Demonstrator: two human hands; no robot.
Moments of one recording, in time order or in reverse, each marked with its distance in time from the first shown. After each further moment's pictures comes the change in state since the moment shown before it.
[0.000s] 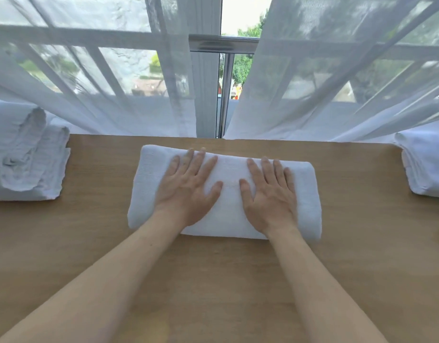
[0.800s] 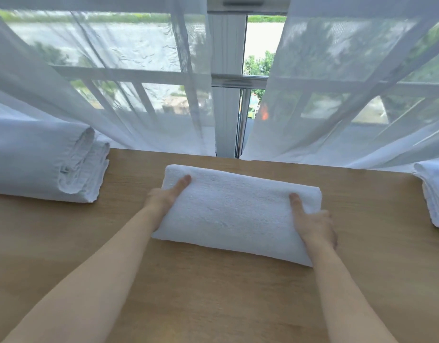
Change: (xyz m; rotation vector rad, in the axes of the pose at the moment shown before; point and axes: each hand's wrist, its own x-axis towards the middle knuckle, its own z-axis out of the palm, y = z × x) left_hand -0.014 -0.070 -0.021 -1.123 -0.149 -1.022; right_hand 0.010 0.066 -0.014 0.521 -0.103 0.815
